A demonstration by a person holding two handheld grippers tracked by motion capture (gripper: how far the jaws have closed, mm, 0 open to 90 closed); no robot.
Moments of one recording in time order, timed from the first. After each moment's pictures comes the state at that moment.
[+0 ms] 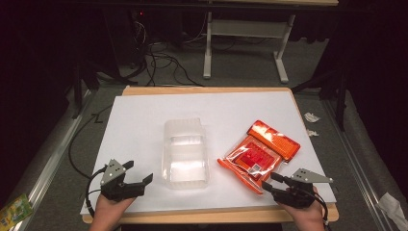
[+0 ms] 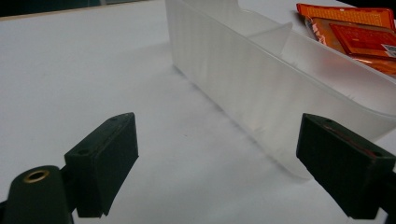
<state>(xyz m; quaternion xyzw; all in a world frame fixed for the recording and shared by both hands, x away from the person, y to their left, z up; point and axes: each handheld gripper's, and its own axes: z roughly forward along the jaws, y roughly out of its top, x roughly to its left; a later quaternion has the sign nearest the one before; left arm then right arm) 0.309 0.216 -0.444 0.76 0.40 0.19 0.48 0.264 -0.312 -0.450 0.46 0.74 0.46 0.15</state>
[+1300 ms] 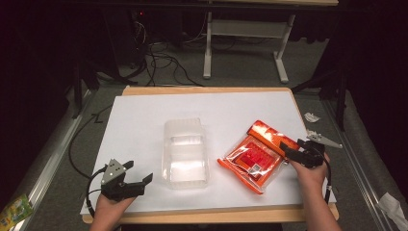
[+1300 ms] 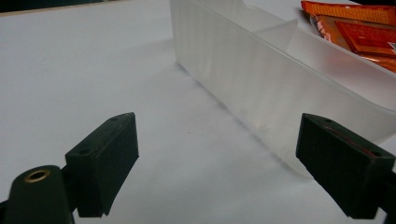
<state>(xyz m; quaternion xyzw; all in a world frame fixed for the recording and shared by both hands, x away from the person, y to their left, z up) 0.311 0.217 -0.446 0.76 0.41 0.19 0.47 0.371 -0.382 -0.461 0.60 0.64 0.42 0.25</state>
